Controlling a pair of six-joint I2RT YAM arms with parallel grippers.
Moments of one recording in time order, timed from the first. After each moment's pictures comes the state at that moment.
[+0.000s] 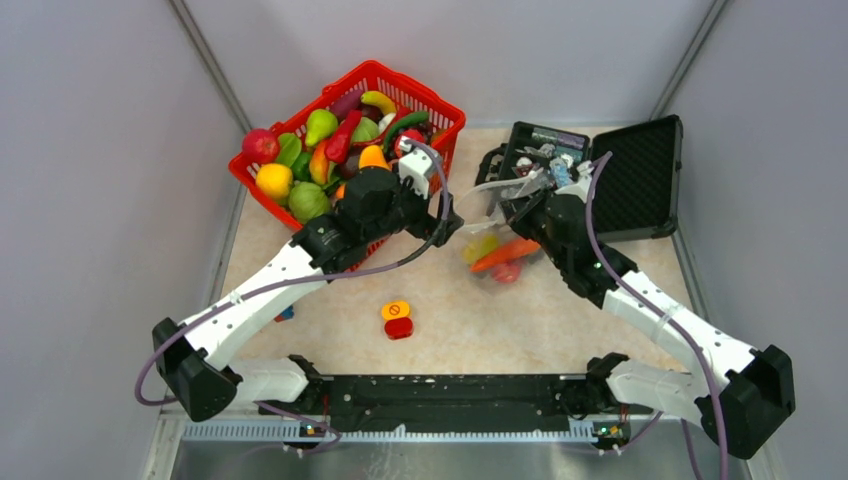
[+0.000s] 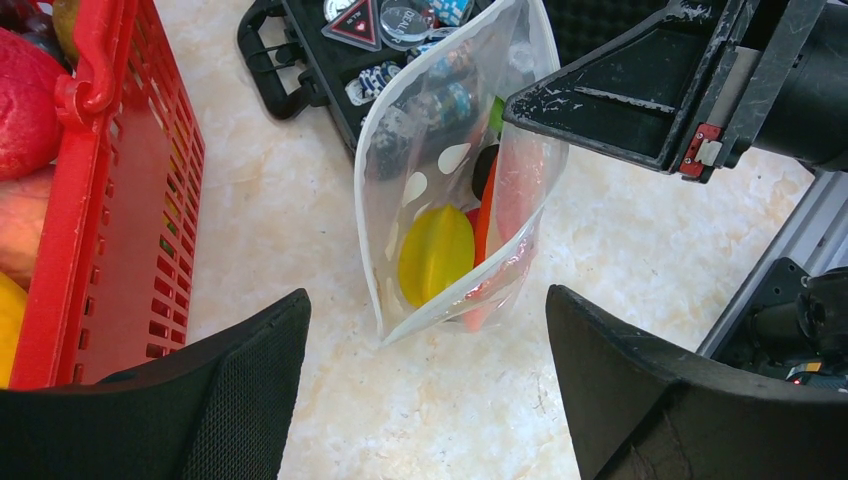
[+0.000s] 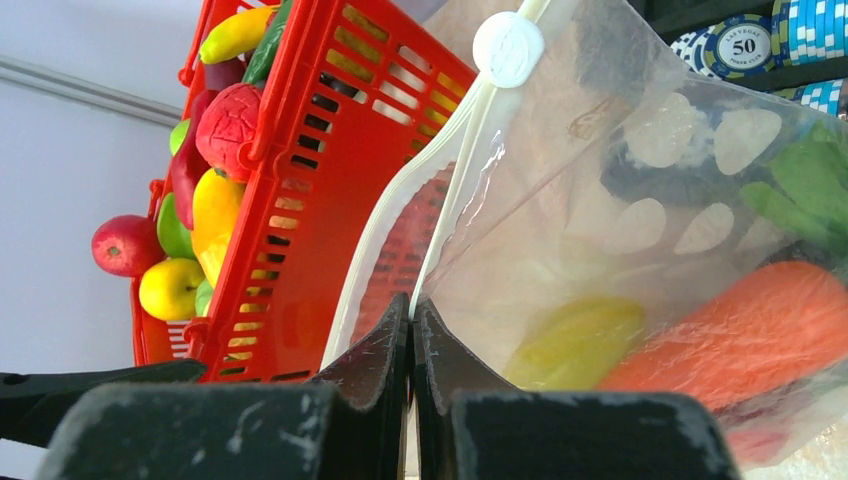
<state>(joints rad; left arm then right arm) -0.77 1.25 1.22 -0.30 0.09 -0.16 0.63 1.04 0.83 -0.07 0.33 0.99</state>
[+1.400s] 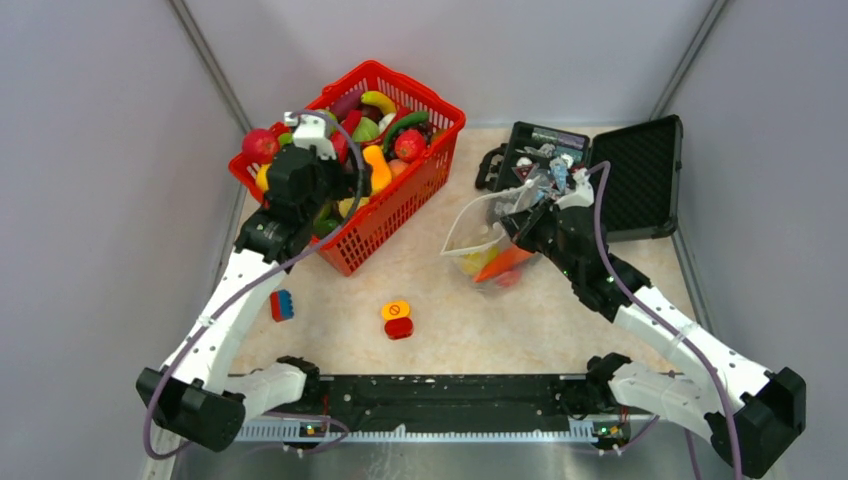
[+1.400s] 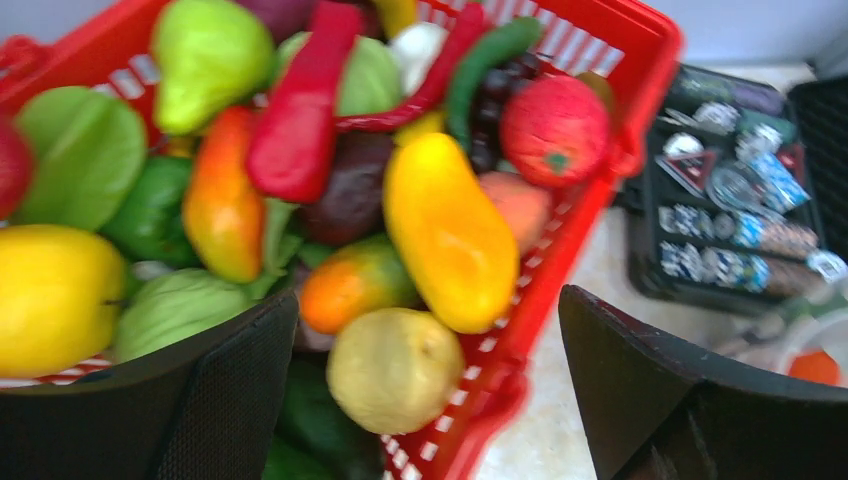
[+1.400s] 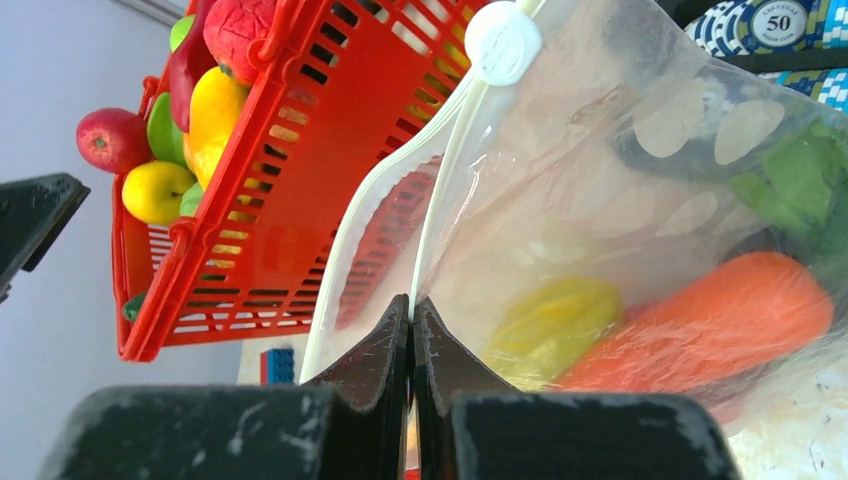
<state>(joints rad) -0.41 1.12 1.19 -0.32 -0.13 -0.20 0.63 0.93 0.77 -0.10 0.20 0.86</state>
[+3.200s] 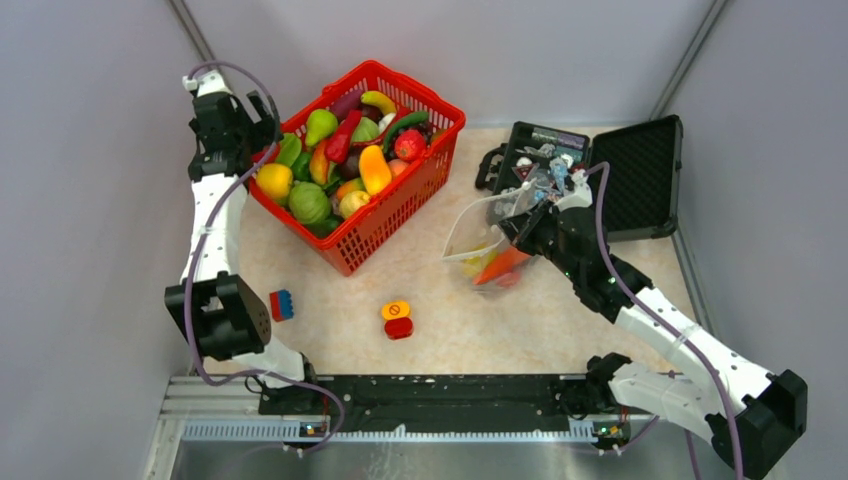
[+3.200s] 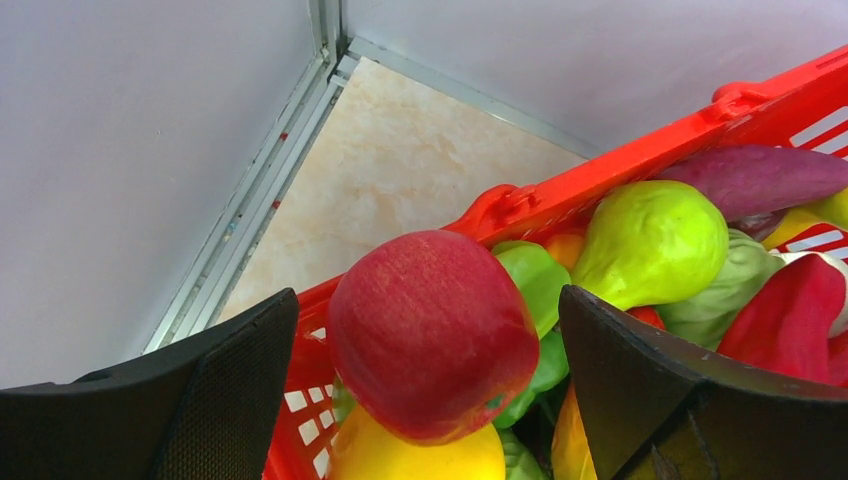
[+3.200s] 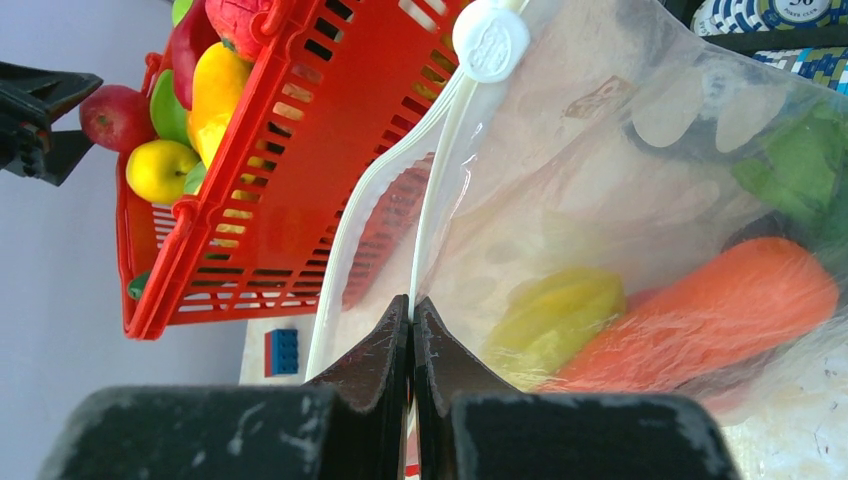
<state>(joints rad) 0.20 1.56 1.56 -0.38 -0.08 -0.26 0.63 0.92 0.77 -0.13 0.15 0.86</state>
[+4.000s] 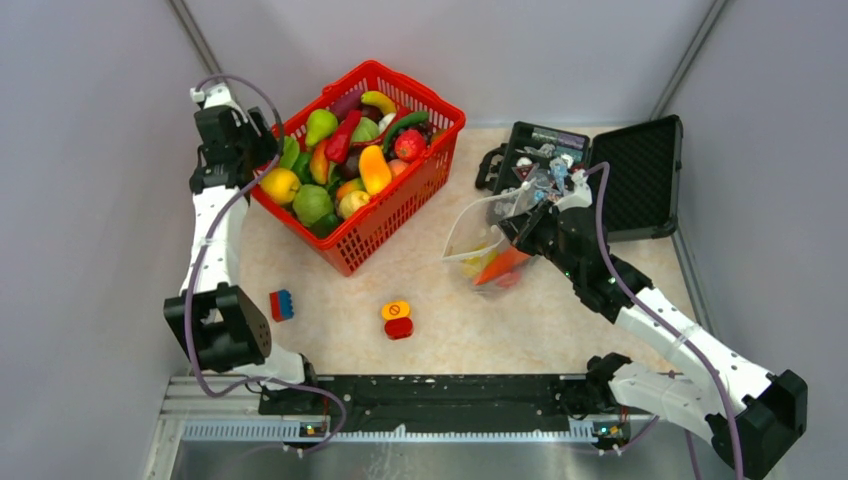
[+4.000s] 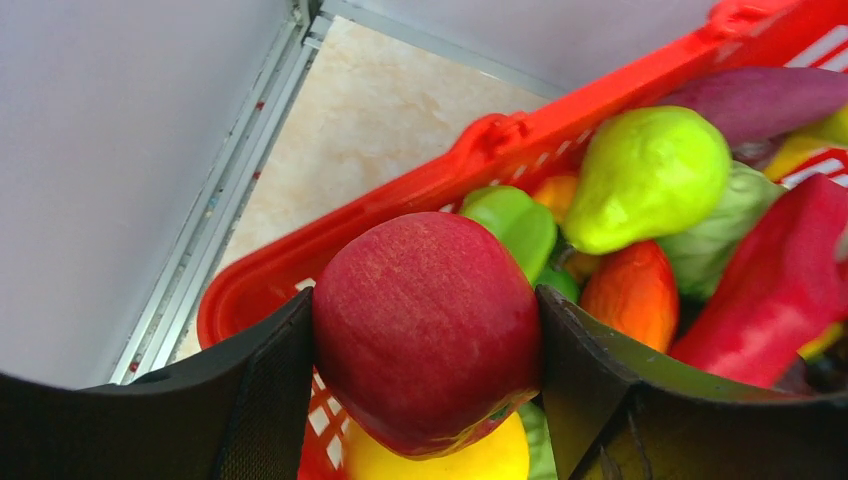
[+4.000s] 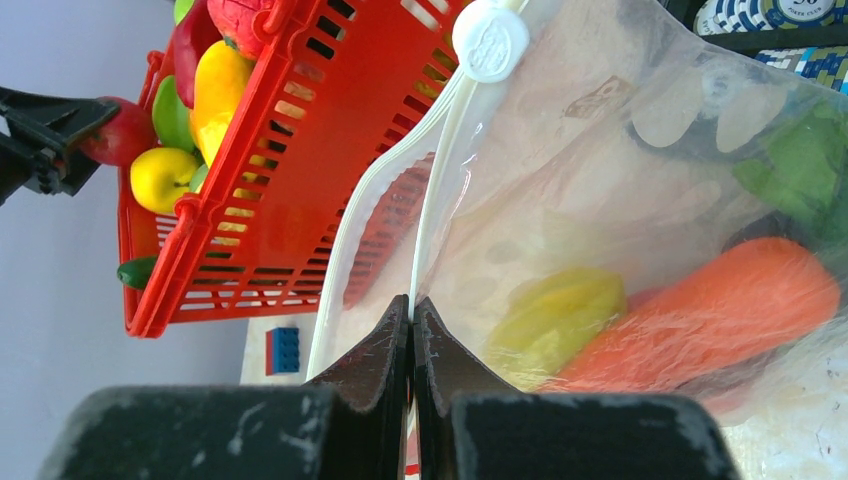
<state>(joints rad) 0.21 1.53 1.48 -0.38 -0.01 -0.23 0.63 0.92 0.77 -0.13 0.15 0.86</state>
